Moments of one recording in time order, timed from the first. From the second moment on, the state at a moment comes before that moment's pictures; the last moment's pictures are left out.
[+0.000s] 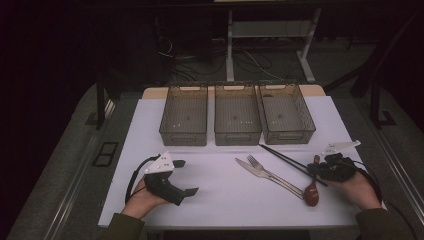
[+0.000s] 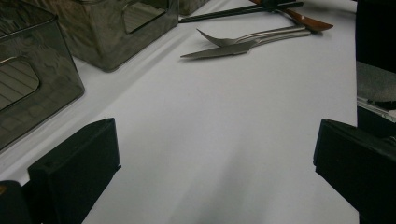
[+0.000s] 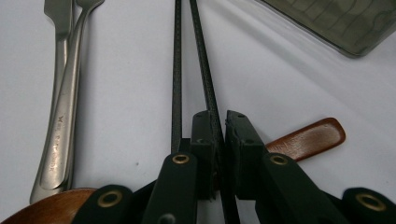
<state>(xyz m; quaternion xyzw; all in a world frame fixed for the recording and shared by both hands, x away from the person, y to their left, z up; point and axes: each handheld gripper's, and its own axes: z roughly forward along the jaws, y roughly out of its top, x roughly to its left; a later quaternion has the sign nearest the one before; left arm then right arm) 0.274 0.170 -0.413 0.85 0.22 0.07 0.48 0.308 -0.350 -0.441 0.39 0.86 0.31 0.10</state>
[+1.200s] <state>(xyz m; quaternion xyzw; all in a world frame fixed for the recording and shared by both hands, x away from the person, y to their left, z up) 0.274 0.166 -0.416 0.85 0.23 0.07 0.48 0.300 -0.354 -0.427 0.36 0.86 0.36 0.09</state>
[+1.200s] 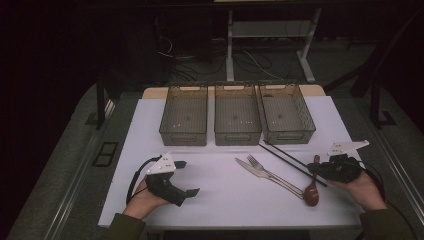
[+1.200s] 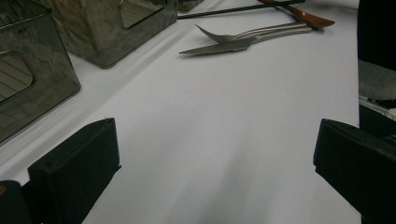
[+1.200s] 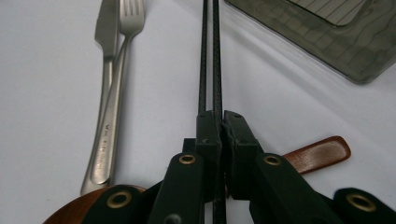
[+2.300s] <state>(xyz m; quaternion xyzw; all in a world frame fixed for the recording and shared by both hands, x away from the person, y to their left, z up) 0.272 0.169 -0.423 0.84 0.24 0.07 0.48 0.294 -0.329 -0.392 0.34 0.84 0.42 0.08</state>
